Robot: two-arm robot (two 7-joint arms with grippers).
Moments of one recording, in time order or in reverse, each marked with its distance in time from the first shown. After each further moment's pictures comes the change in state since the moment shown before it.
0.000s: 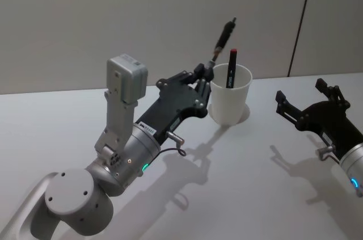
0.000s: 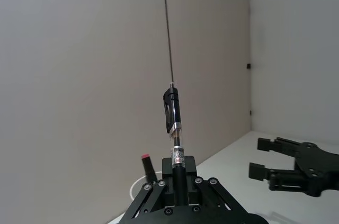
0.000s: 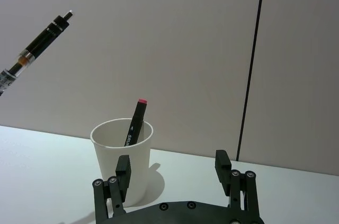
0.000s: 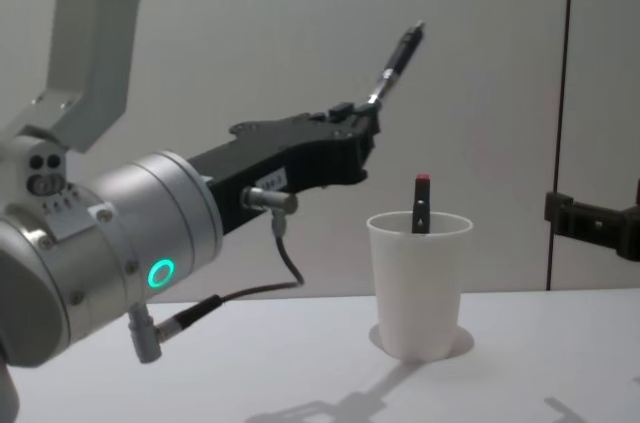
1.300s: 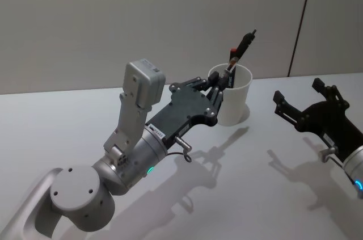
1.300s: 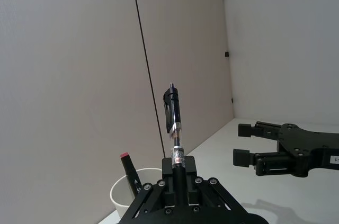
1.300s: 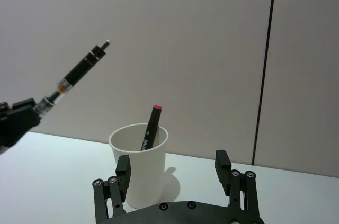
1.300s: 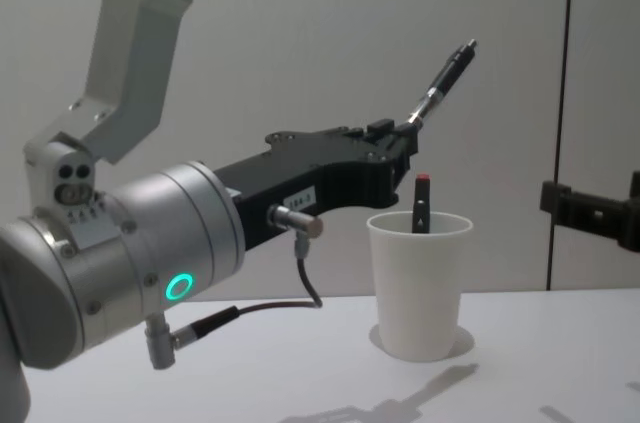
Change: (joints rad) left arm -0.022 -0.003 0.011 0.023 0.055 0.012 -0.079; right arm -0.016 0.016 0.011 -0.024 0.054 -0.010 0.051
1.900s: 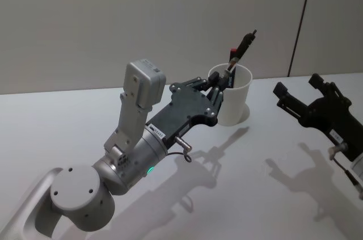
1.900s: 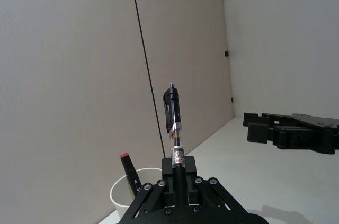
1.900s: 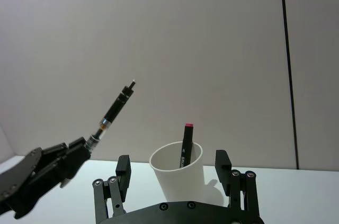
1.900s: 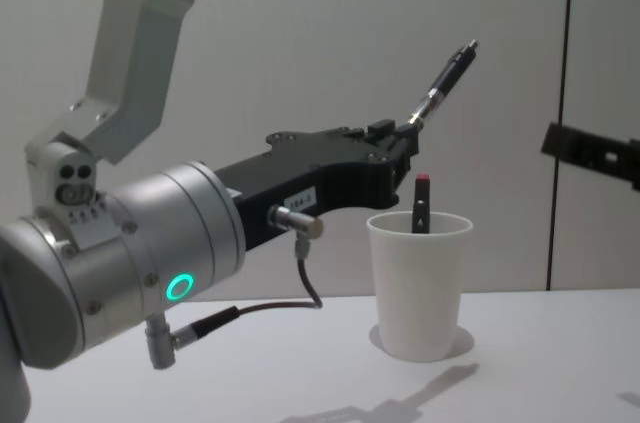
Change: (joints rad) left arm -0.001 0.000 0.000 0.001 0.003 0.000 -0.002; right arm -0.033 0.024 0.032 -0.061 0.237 0.004 0.092
